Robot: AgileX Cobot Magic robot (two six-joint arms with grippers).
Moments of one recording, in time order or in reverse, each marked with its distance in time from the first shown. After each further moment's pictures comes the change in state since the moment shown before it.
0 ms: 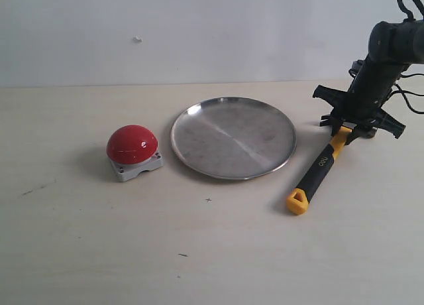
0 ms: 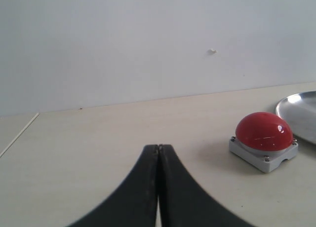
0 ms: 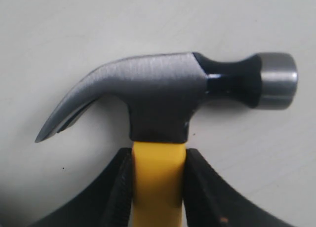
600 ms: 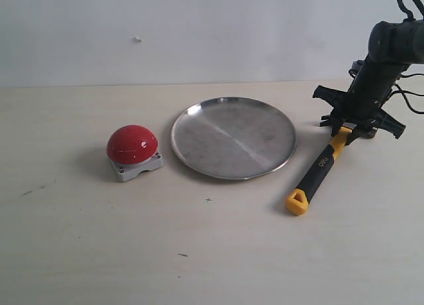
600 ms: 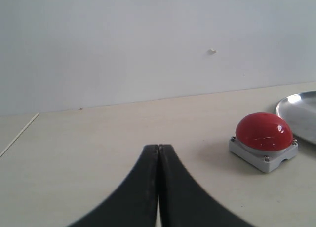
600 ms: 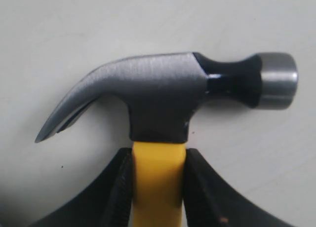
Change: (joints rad) left arm 0.000 0.000 0.000 0.000 0.000 0.000; right arm 0.000 0.000 0.000 -0.002 0.007 0.000
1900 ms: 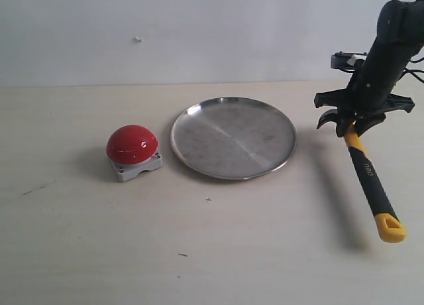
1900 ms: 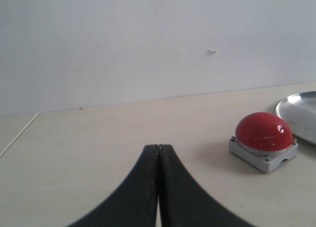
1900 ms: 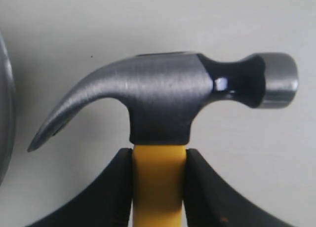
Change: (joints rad) left arm 0.000 0.000 0.000 0.000 0.000 0.000; right arm 0.000 -0.083 0.002 0.030 0.150 -0.640
